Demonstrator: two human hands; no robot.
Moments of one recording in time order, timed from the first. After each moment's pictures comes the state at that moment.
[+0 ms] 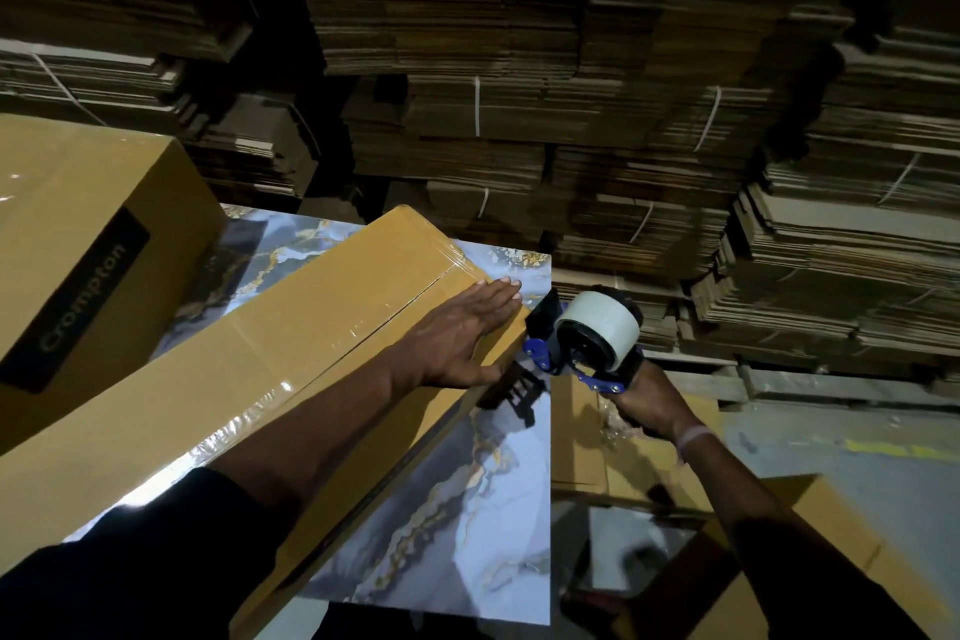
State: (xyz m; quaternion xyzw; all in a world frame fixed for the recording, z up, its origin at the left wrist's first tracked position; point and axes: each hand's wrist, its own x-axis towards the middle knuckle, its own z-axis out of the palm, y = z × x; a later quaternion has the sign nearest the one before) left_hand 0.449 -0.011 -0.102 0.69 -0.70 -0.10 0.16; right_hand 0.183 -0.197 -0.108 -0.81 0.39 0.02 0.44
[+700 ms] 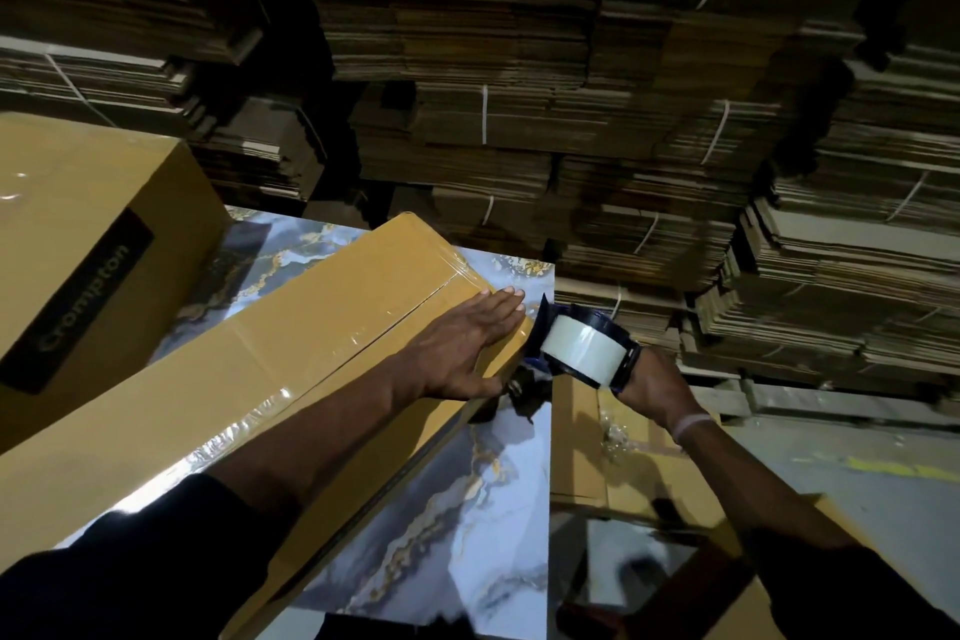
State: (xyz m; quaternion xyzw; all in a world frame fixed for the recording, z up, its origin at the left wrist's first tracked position) left_hand 0.452 -0.014 -0.109 0.69 -0.70 -0.09 0.15; right_hand 0.207 -0.229 -0.113 -0.90 0.37 0.03 0.22
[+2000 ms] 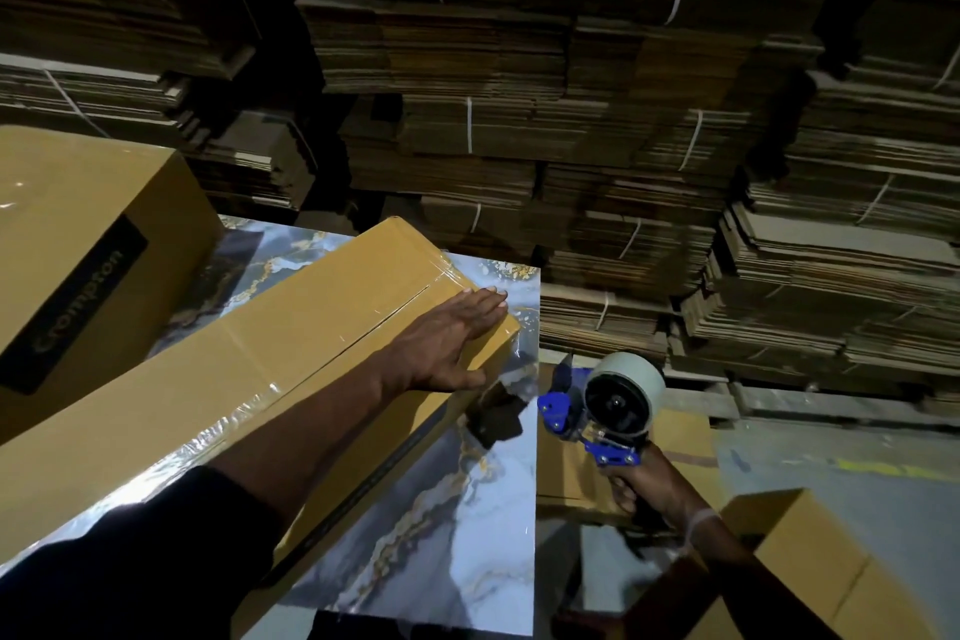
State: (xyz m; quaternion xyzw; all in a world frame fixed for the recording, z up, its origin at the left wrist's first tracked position) left_hand 0.448 -0.013 -0.098 0.70 -0.69 -0.12 0.14; right_hand 0.100 -0.171 -0.161 -0.65 0.48 0.06 0.58
